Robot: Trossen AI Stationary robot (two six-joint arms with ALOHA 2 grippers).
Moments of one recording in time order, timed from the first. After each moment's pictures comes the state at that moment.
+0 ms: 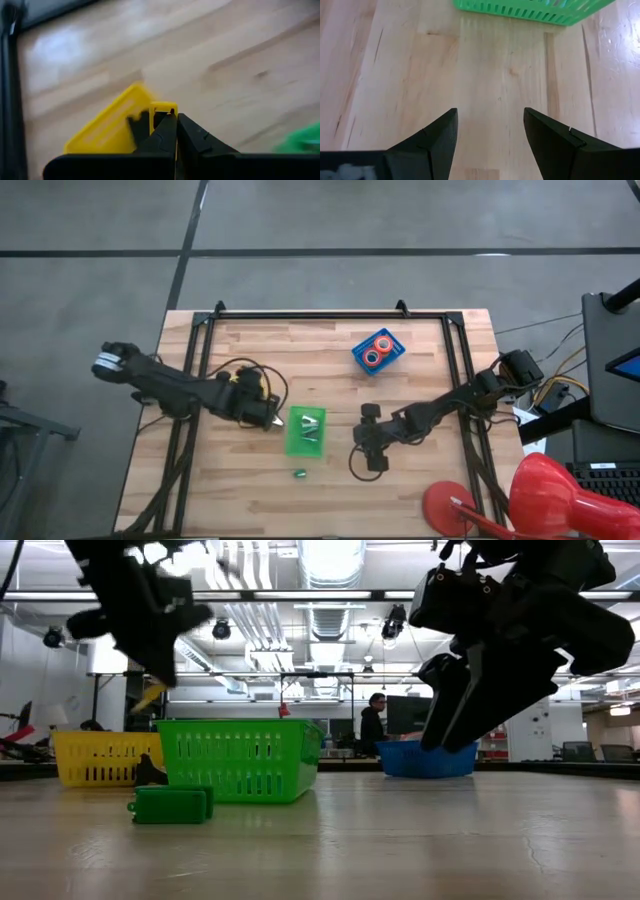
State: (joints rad) left arm -0.27 1.35 0.96 -1.06 -0.72 -1.37; right arm 0.35 1.65 0.85 -0.17 0.18 0.25
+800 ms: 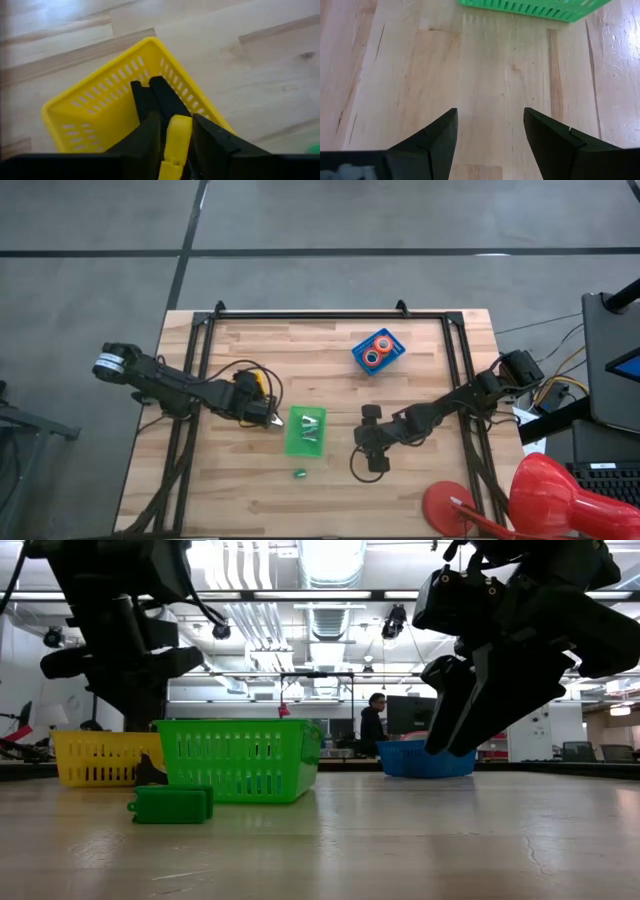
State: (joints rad) left arm -0.22 1.36 0.80 -0.92 -0.60 -1.50; right arm 0.36 1.65 0.84 -0.17 0.18 0.26
